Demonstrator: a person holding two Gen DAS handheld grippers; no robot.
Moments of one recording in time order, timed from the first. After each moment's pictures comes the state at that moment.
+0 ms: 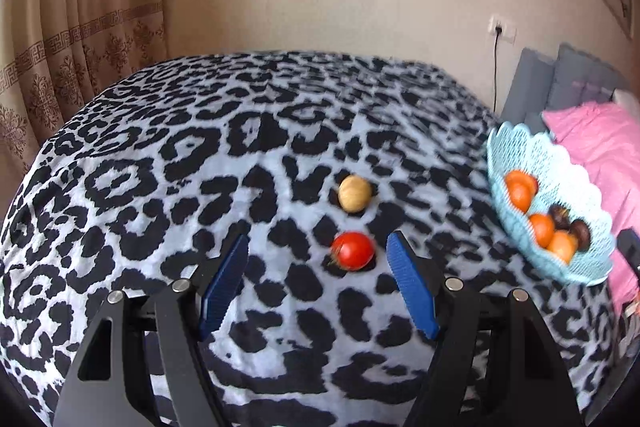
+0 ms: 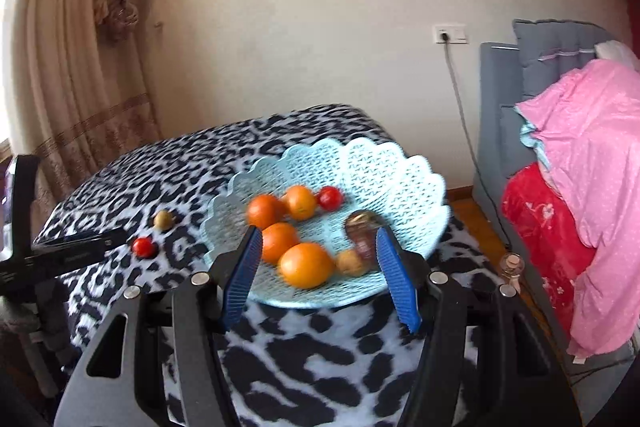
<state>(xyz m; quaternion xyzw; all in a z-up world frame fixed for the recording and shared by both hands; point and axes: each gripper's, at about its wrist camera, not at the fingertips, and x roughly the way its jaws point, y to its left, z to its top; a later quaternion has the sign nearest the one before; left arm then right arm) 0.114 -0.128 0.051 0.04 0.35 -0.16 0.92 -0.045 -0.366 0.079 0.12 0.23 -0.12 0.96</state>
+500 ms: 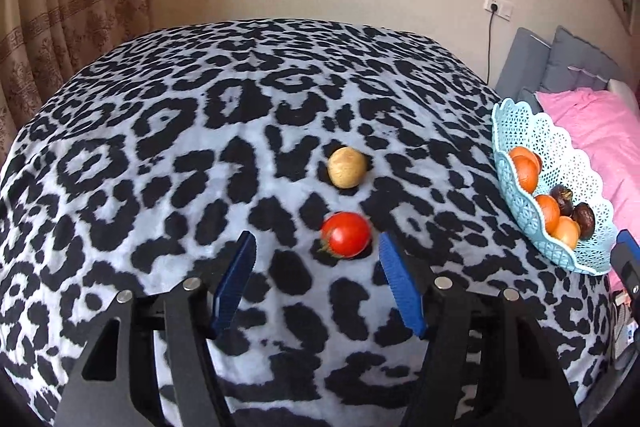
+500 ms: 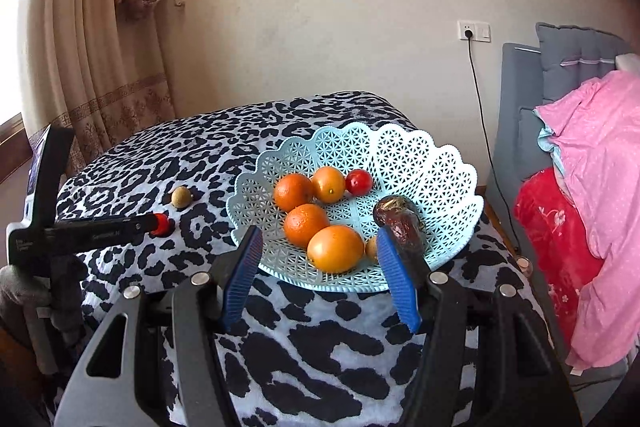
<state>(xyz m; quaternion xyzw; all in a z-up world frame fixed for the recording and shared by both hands) 0.132 -0.137 0.037 0.03 0.40 -0.18 0.90 -0.037 -0.351 0.071 0.10 0.25 -0.10 0.96</state>
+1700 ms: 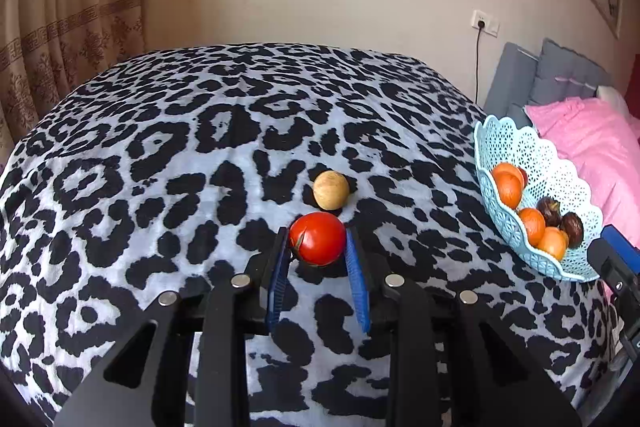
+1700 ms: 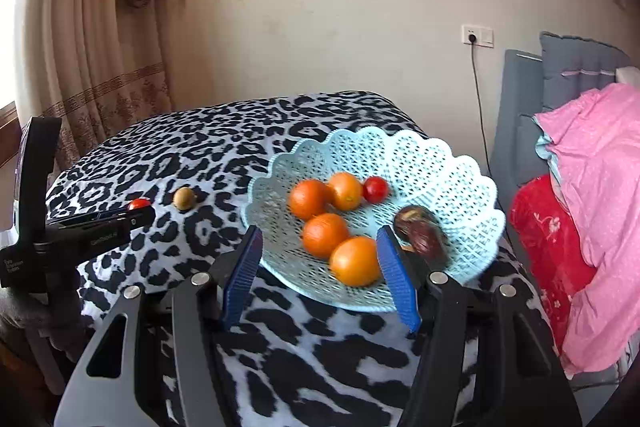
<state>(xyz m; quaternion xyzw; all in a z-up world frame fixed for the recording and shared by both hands) 0.123 -0.134 0.046 0.02 0.35 -0.20 0.91 -0.015 -0.328 0.078 0.08 0.26 -0.10 0.96</state>
